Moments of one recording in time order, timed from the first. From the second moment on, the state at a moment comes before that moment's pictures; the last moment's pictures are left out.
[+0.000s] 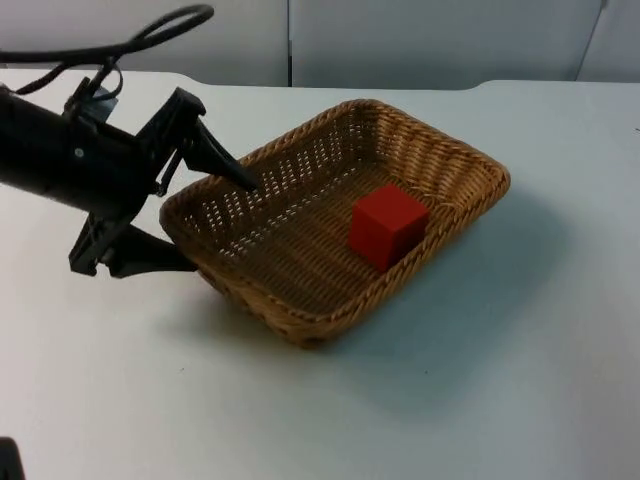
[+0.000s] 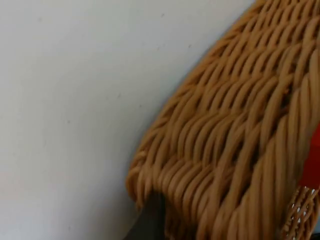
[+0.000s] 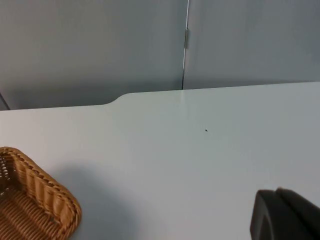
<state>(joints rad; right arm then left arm) 0.05 1.02 -1.02 -0.22 0.62 0.21 -0.12 2.07 -1.03 -1.49 0.76 0.72</state>
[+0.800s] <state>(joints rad) 0.05 1.00 -1.02 -0.34 0.59 0.21 -0.12 1.81 -1.55 -0.33 0.82 0.15</state>
